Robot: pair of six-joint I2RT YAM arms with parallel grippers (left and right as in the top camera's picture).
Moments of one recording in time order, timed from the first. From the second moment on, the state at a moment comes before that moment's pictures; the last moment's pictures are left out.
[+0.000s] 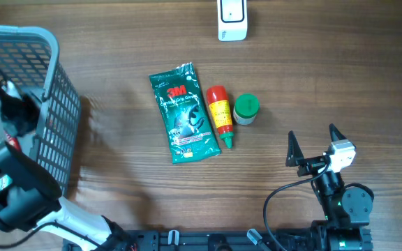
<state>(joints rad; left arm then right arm) 0.62 1.88 1.62 -1.24 0.11 -0.17 0.00 0.01 0.01 0.01 -0.18 0.04</state>
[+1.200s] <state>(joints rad) -0.19 1.52 2.05 -1.28 0.37 -0.34 0.00 0.01 0.01 0.01 -0.18 0.04</state>
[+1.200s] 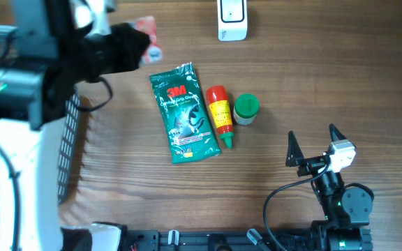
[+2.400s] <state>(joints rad) -0.79 2.33 2.05 -0.84 0.38 -0.34 0.01 0.01 0.01 0.01 -0.18 0.04</state>
